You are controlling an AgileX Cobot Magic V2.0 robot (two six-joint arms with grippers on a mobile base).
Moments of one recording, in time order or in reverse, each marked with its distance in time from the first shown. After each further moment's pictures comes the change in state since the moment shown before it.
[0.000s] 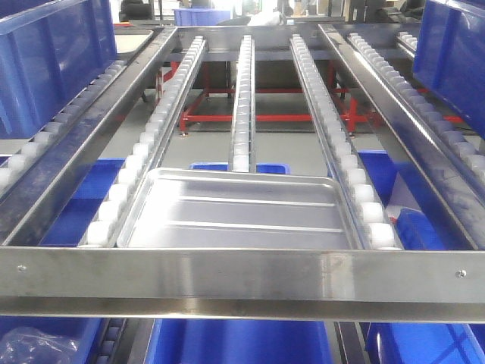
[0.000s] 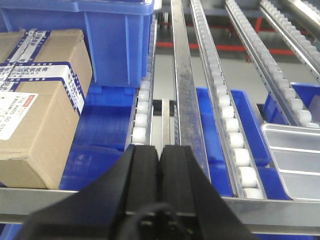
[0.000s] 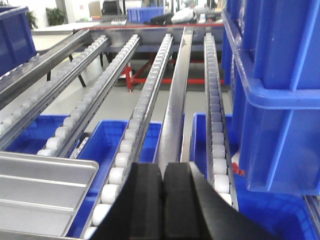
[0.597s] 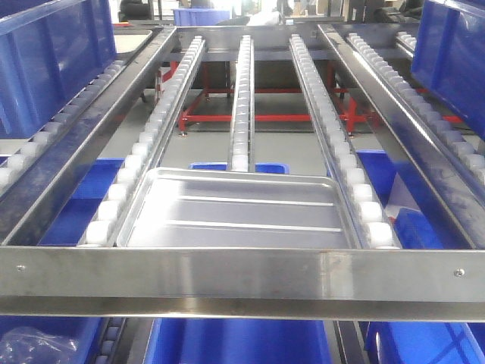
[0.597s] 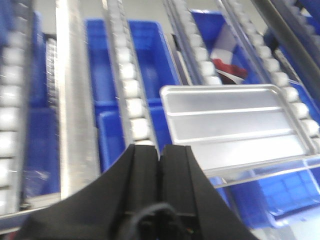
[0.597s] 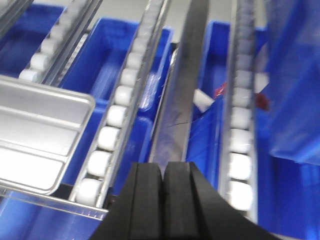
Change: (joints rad) left arm -0.348 0.682 -0.218 -0.203 -0.191 0.048; right arm 0.065 0.710 -0.266 -0.082 -0.044 0.000
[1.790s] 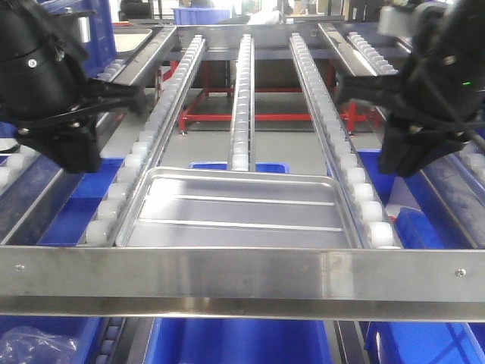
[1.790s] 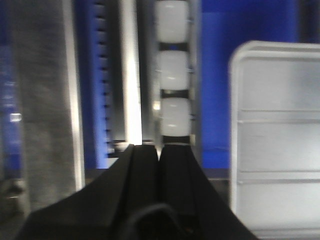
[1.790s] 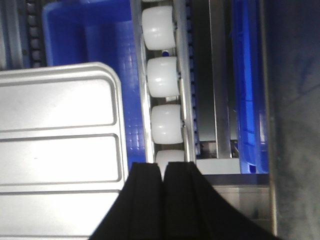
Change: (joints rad) left arm -0.091 0.927 -0.730 0.529 0.496 -0.641; right arm 0.207 0.864 -0.690 -0.042 0.457 0.547
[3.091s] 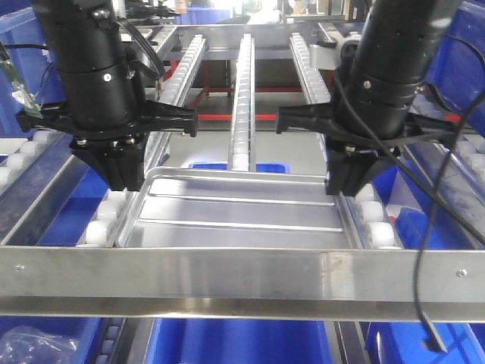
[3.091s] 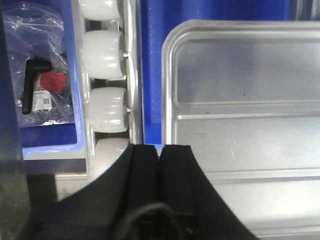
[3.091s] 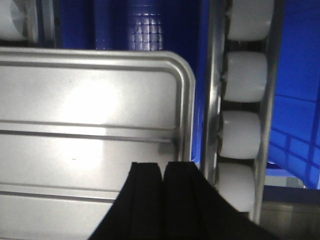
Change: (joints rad) left arm -0.068 0.181 -0.191 -0.122 0.129 0.037; right arm 0.090 0.167 -0.172 0.019 0.095 -0.049
